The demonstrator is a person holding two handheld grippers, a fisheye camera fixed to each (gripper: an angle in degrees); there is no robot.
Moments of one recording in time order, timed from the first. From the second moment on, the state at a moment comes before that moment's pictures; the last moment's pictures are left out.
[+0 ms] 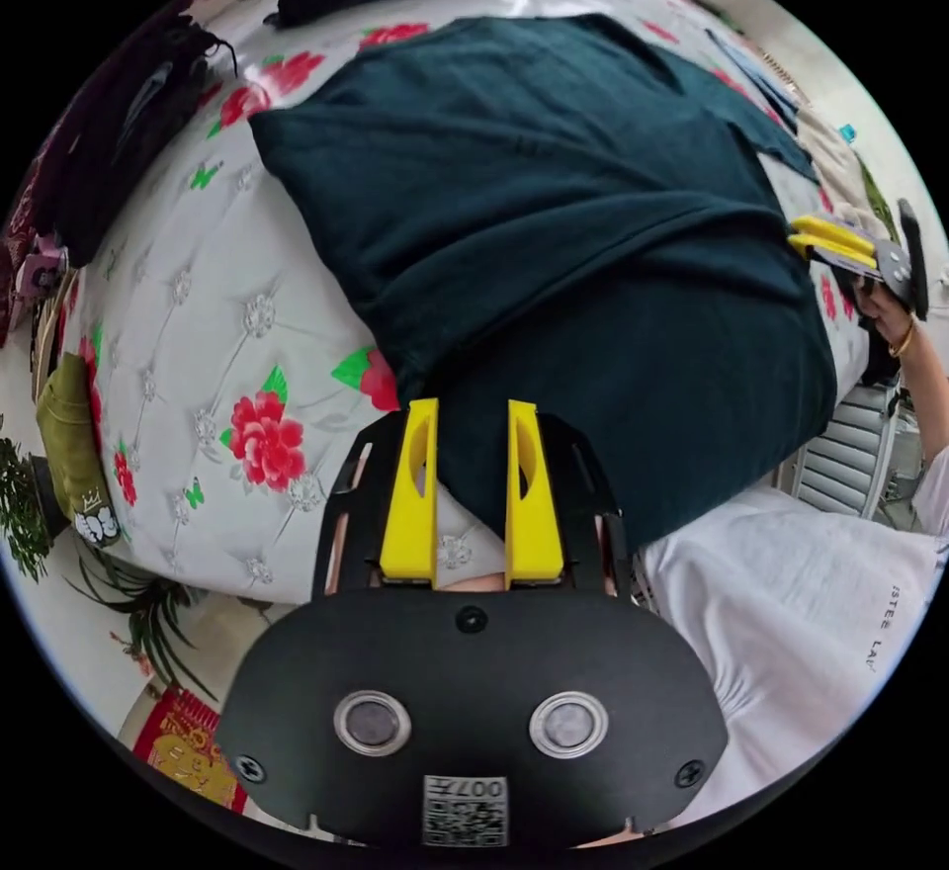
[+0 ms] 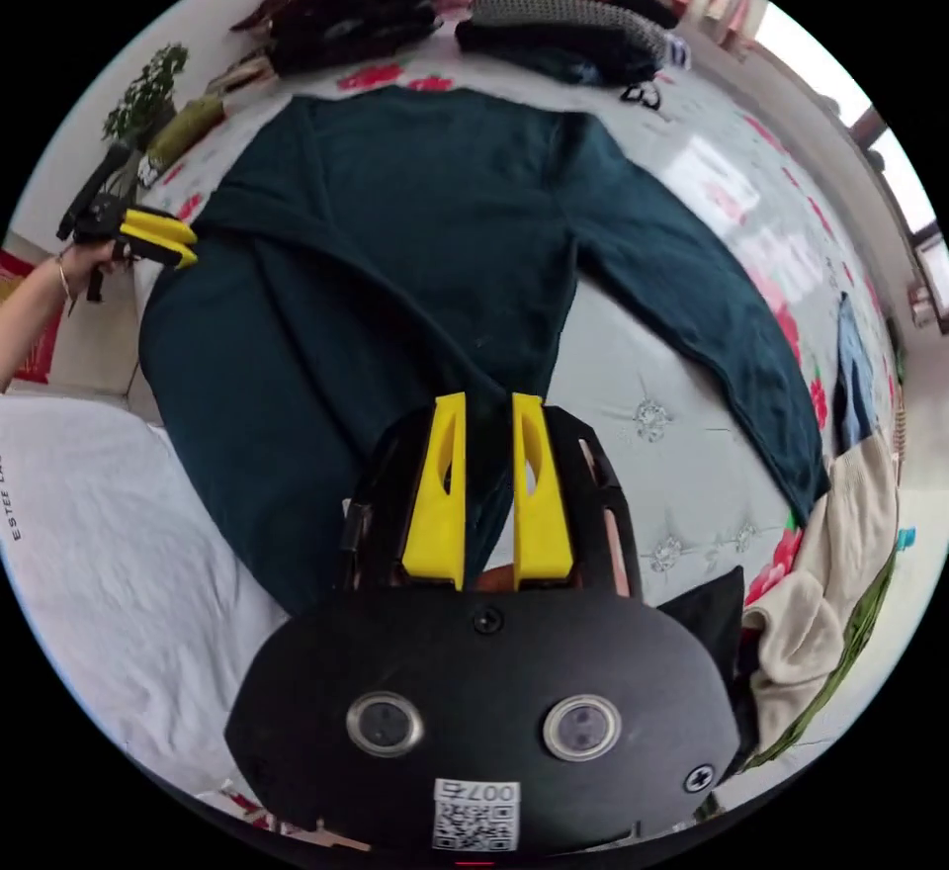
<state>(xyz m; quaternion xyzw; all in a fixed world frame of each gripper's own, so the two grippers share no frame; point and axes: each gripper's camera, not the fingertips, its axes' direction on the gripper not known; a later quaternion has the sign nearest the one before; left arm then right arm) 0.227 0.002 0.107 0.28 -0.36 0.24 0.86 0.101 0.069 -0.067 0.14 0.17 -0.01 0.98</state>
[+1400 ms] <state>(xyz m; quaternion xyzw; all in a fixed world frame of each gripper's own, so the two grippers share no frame) 0.123 0.040 0.223 0.32 -0.34 0.18 0.86 0.592 0.331 -0.381 0.46 -0.09 0.45 0.76</state>
